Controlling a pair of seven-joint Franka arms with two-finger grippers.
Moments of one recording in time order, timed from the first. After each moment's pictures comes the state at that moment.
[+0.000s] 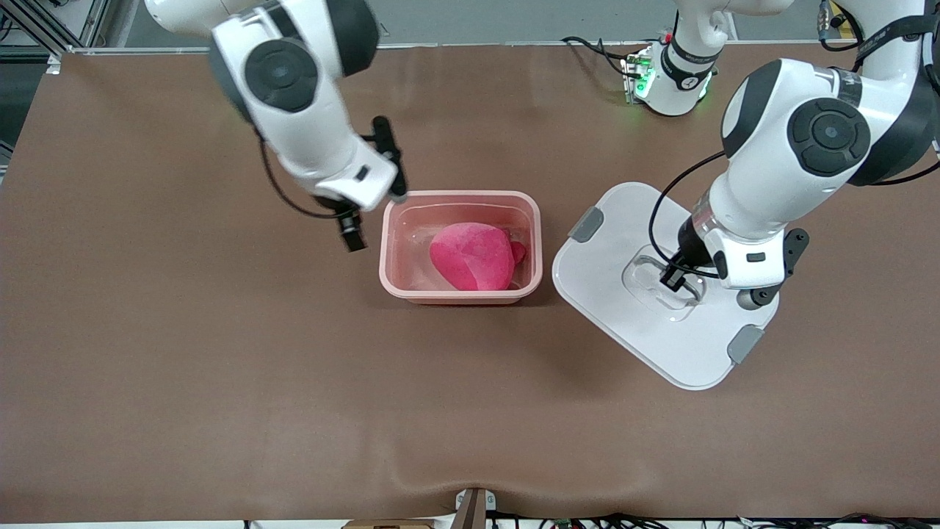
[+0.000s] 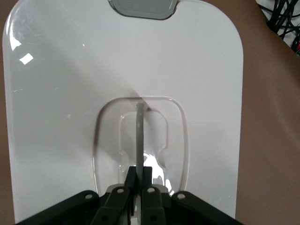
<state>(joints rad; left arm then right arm) -0.25 0.28 -0.12 -1.50 0.02 1.81 -1.24 0.58 0.29 -0.06 -1.43 -0.01 1.62 -1.29</state>
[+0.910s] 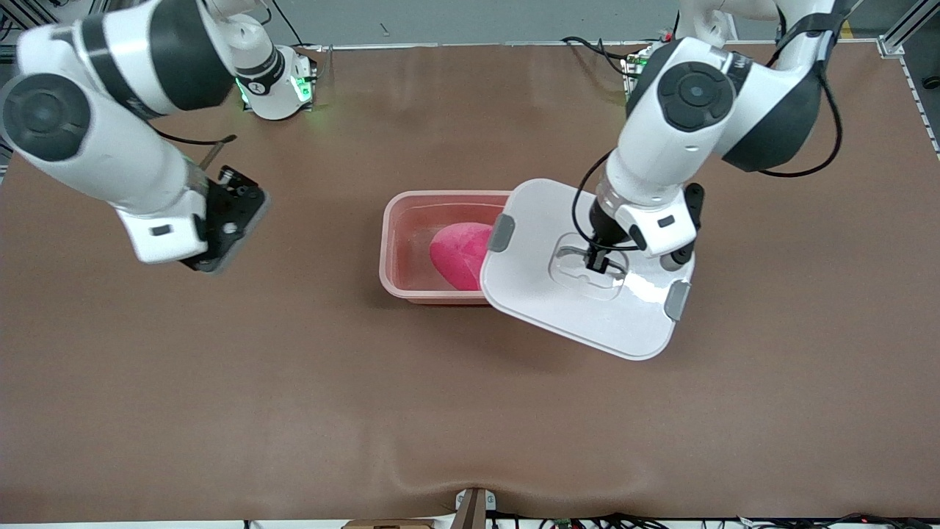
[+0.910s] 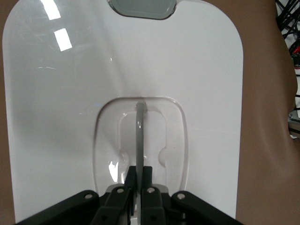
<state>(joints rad) -0.44 0.30 -0.13 -1.50 0.02 1.90 -1.80 0.33 0.22 -0.07 -1.42 -0.01 1.51 -0.69</state>
